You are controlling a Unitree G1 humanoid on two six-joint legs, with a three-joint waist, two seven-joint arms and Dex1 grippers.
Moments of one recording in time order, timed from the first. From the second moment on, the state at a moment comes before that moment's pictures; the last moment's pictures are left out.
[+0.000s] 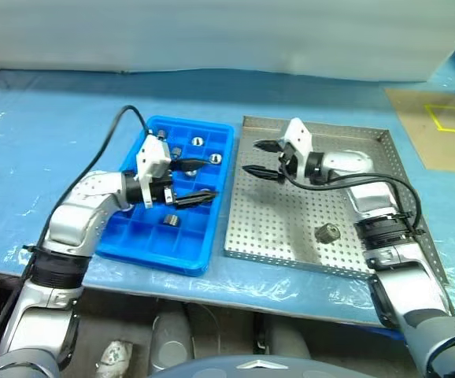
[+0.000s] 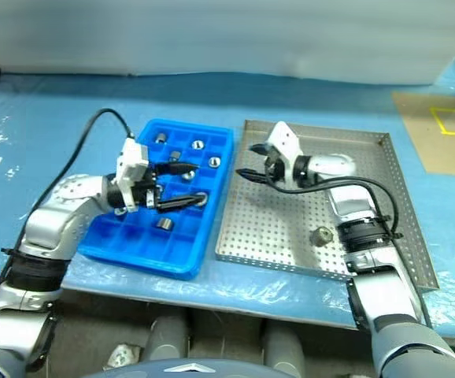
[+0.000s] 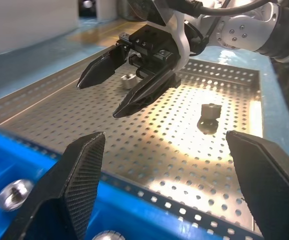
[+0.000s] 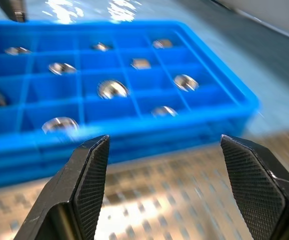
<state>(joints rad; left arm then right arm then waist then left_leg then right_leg) -0.52 0.51 -0.10 -0.03 -0.49 0.35 -1.14 -0.63 -0.55 0.08 0.18 0.18 0.35 1.00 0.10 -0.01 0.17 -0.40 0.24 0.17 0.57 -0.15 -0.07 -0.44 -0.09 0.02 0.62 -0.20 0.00</state>
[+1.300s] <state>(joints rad) -0.66 0.43 -0.16 0.27 -0.39 0.20 -1.32 -0.09 -0.72 -0.10 -0.15 0.29 0.53 0.87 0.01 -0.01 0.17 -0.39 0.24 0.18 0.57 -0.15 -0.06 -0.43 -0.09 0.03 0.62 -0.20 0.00</state>
